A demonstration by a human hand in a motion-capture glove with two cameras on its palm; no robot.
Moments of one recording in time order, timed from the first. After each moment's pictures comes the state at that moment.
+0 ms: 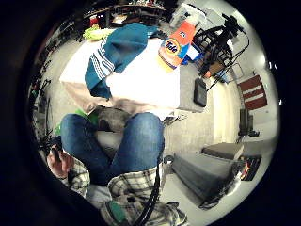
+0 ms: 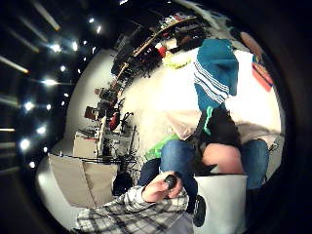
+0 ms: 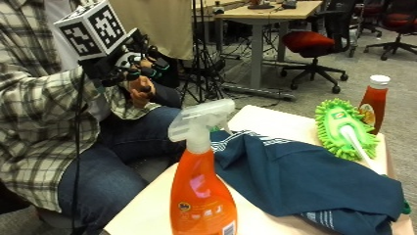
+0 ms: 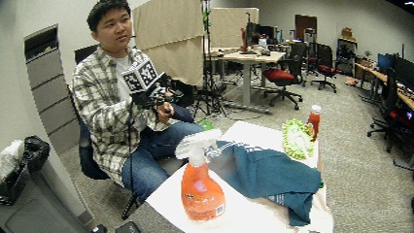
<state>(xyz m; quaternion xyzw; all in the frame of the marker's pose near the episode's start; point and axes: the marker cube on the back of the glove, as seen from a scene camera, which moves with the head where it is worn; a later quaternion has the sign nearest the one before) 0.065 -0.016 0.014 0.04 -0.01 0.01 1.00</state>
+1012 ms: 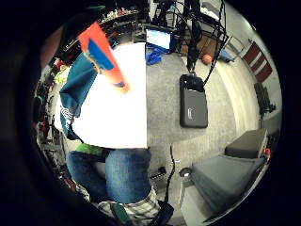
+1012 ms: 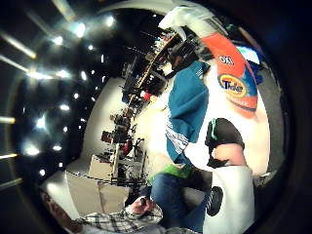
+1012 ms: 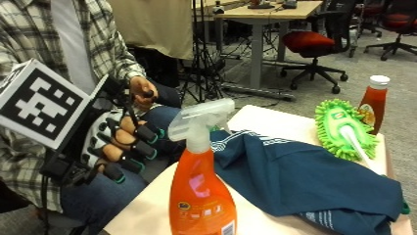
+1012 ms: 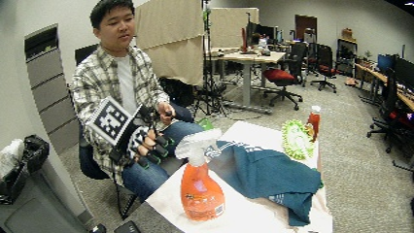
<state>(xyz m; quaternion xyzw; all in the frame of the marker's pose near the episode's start) 0.253 -0.096 0.014 0.09 -0.12 0.10 0.98</state>
